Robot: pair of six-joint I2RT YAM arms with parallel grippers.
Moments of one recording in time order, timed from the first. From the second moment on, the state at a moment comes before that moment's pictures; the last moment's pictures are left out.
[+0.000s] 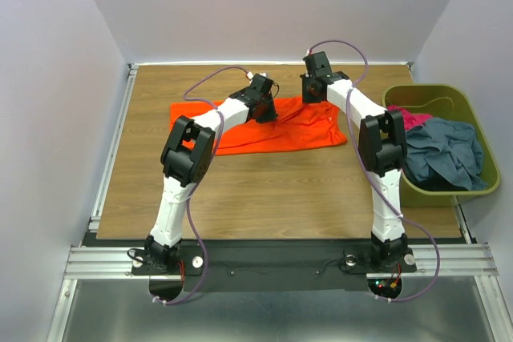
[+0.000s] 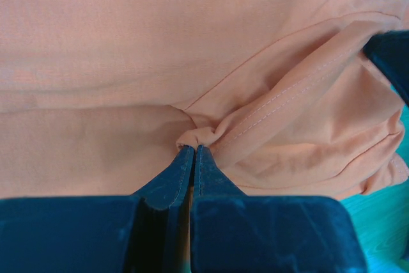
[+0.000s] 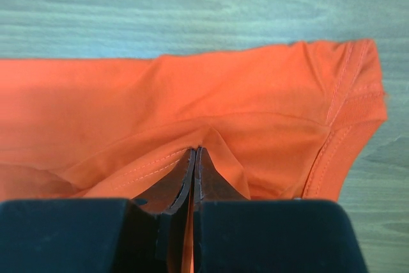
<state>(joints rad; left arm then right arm) -0.56 2.23 1.76 -0.34 0.02 -0.68 0.32 2.25 1.92 -0.55 0.17 0.23</state>
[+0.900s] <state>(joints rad) -0.54 2.23 1.74 -0.33 0.02 -0.70 0.32 2.33 2.02 -0.54 0.10 0.23</state>
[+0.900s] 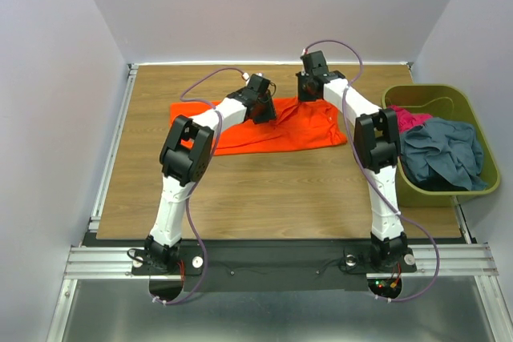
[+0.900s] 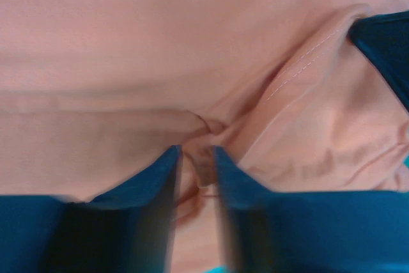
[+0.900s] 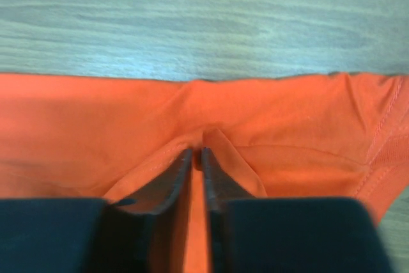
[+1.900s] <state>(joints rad) -0.17 1.44 0.93 -0.35 -0.21 -0.69 0.53 2.07 1.72 -0.51 -0.32 0.12</state>
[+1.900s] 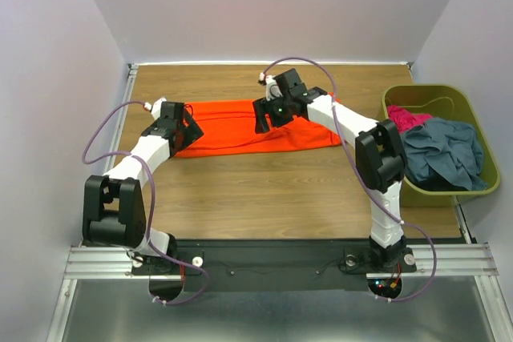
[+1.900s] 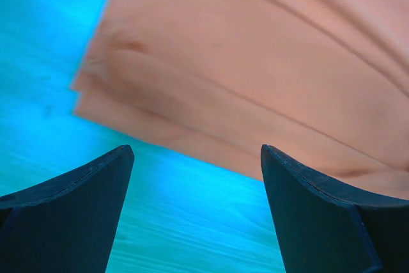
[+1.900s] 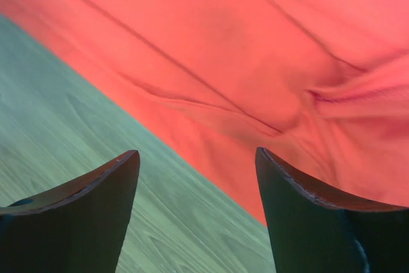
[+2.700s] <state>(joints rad) -0.04 1.65 0.99 -0.29 -0.21 -0.66 0.75 2.29 1.96 -0.50 -0.16 -0.27</state>
